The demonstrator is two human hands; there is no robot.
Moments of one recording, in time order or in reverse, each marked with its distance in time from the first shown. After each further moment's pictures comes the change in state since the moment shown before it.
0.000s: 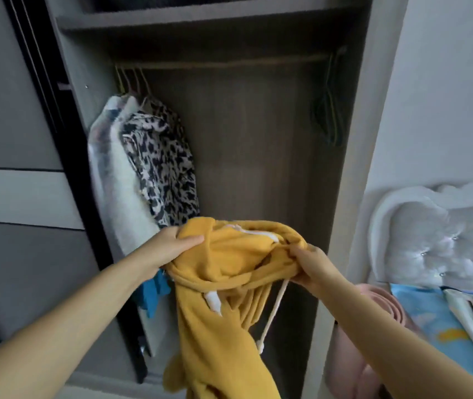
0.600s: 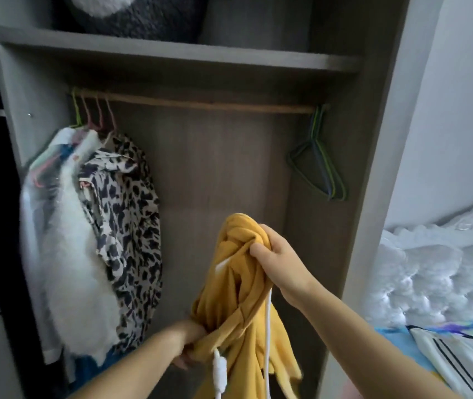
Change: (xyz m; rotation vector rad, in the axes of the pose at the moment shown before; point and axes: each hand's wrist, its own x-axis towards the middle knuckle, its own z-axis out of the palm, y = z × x) left_hand 0.137 -0.040 0.029 0.069 -0.387 -0.635; right_hand 0.051 -0.095 0.113 -0.434 -0.096 -0.603
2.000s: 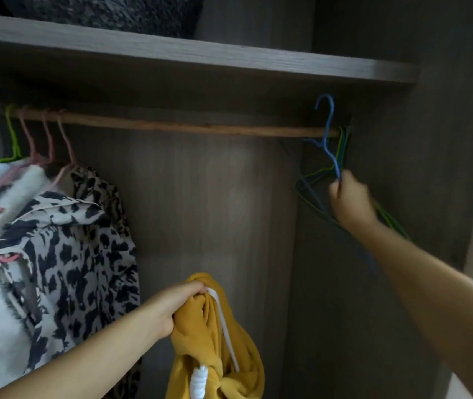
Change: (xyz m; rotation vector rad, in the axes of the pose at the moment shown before) left_hand 0.077 0.185 -0.127 -0.353 0.021 0.508; right_hand 0.264 0.034 -0.166 -0.954 0.834 -0.060
